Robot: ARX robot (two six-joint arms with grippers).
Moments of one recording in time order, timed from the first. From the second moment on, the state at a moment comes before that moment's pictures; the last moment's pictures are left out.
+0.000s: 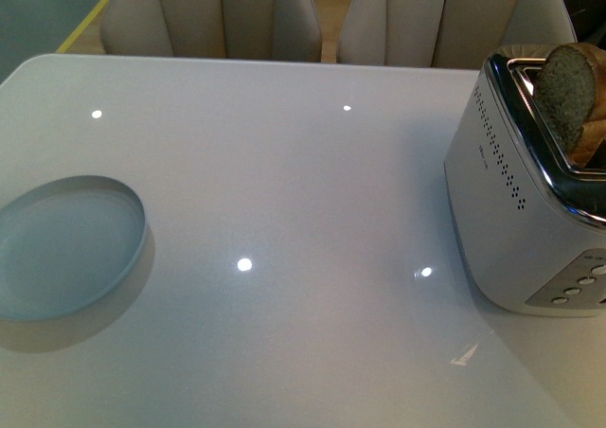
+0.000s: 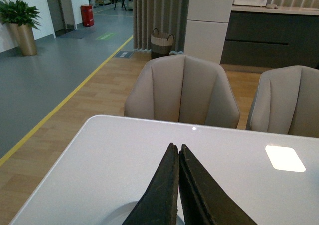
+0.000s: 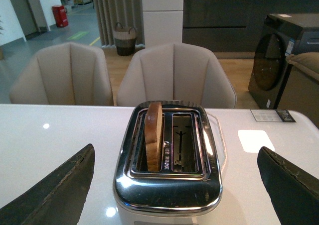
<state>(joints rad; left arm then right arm) 0.00 0.87 0.15 0.71 0.00 -0.02 0.00 0.01 0.02 0.00 0.00 0.00</state>
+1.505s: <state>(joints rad) 0.00 0.03 0.01 0.01 0.00 -0.01 0.00 0.01 0.02 0.00 0.00 0.00</state>
